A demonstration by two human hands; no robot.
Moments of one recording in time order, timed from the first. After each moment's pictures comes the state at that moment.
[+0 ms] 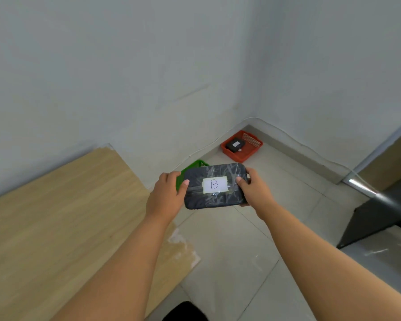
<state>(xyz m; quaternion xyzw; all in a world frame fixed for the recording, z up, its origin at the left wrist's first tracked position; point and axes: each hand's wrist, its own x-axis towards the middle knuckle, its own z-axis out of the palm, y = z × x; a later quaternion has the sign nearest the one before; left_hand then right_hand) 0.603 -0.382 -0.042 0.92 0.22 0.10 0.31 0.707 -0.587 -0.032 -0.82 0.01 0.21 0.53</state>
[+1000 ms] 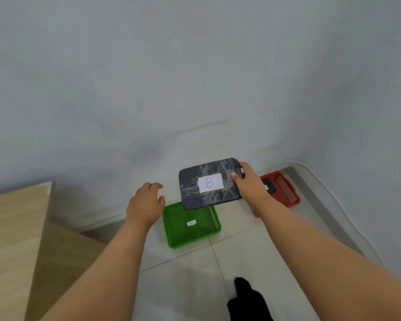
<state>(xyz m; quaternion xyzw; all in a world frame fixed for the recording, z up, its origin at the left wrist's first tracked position) 0.988 -0.322 -0.100 0.88 0.44 0.02 0.19 1.205 -0.484 -0.064 -0.81 -0.21 0.30 0.46</state>
